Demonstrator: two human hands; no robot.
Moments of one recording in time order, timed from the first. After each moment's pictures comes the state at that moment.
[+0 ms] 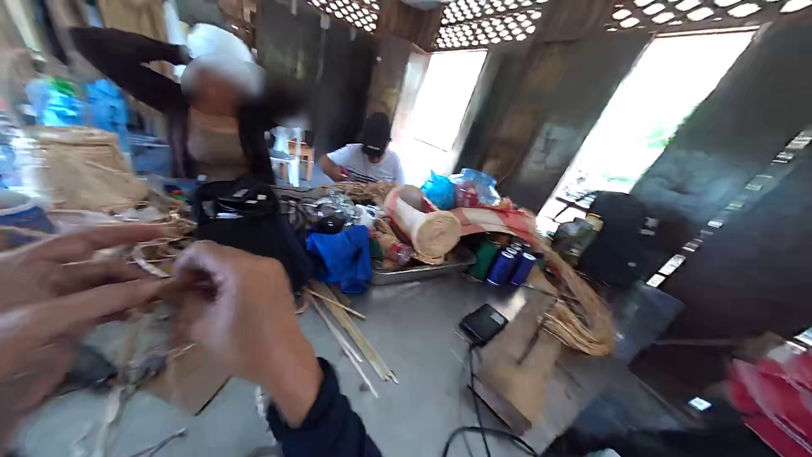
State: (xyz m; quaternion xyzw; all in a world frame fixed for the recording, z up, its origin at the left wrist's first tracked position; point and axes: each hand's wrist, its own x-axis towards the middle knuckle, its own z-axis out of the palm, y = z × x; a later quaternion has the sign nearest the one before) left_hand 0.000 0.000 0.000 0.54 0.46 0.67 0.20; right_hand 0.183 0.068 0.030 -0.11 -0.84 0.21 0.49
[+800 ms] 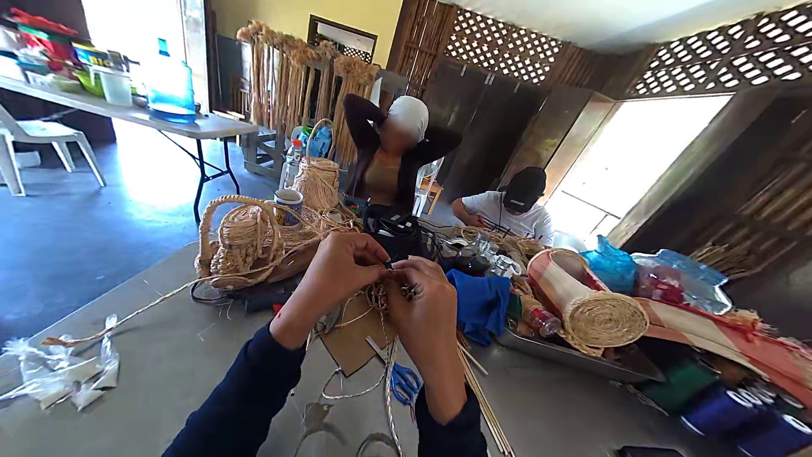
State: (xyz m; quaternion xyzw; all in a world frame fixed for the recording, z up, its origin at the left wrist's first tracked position) left_hand 0.039 -0.020 0.041 0.50 0.60 0.61 0.11; right_hand 0.170 0.065 0.020 -0.14 -0.84 0.08 0.52
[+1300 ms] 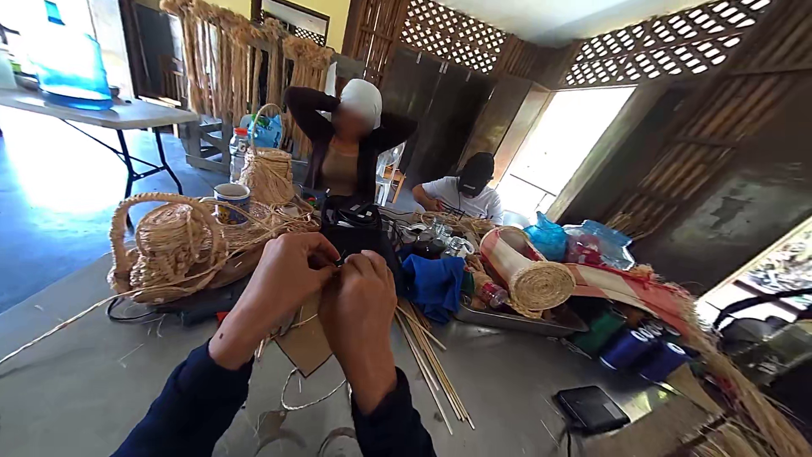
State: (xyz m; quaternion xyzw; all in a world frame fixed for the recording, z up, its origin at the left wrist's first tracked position) left_hand 0.052 -0.012 0.040 0.49 0.69 0.52 0.05; right_hand 0.153 0.052 0.010 -0.24 -0.82 -0.06 0.51
